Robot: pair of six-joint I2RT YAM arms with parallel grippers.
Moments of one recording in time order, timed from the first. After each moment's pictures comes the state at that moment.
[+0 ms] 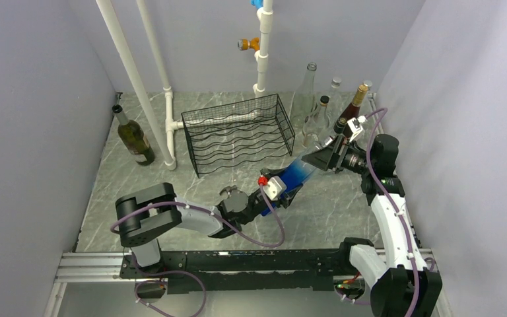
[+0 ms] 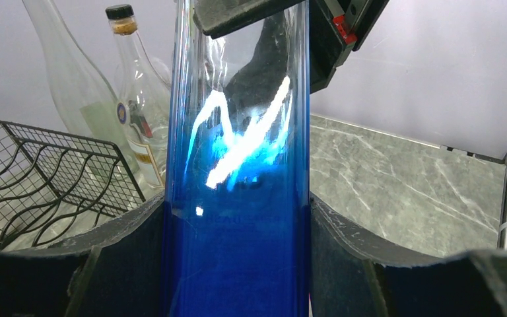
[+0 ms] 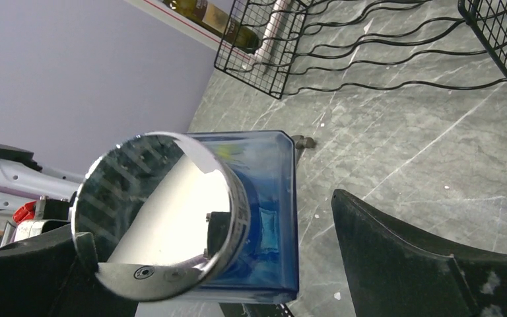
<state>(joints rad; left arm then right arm) -1.23 1.71 0.68 1.31 -0.26 0.14 -0.11 0.91 0.71 -0.14 -1.05 0.59</state>
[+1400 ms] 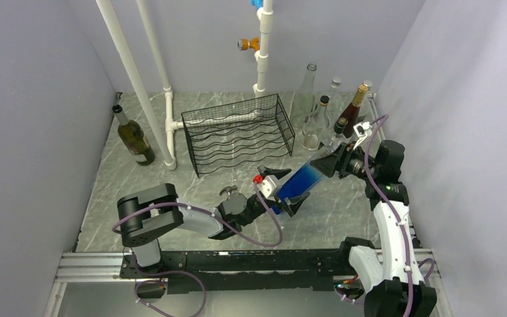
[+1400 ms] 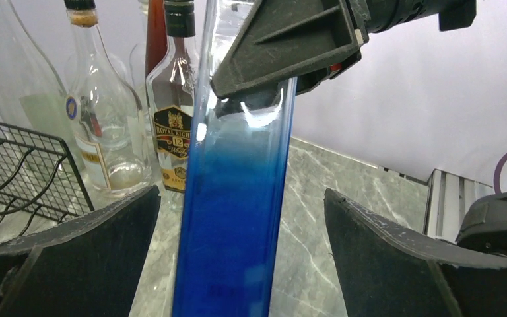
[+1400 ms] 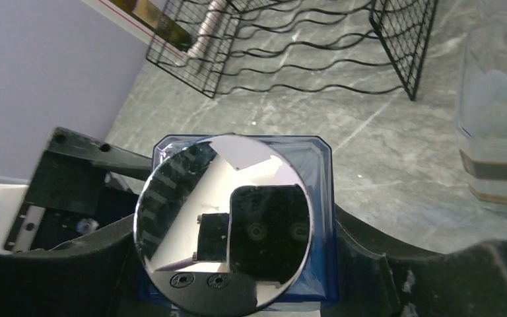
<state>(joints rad) -1.24 1.75 0.68 1.38 -0.22 -0.02 -0.18 0.84 0.70 -0.26 -0.97 0.34</state>
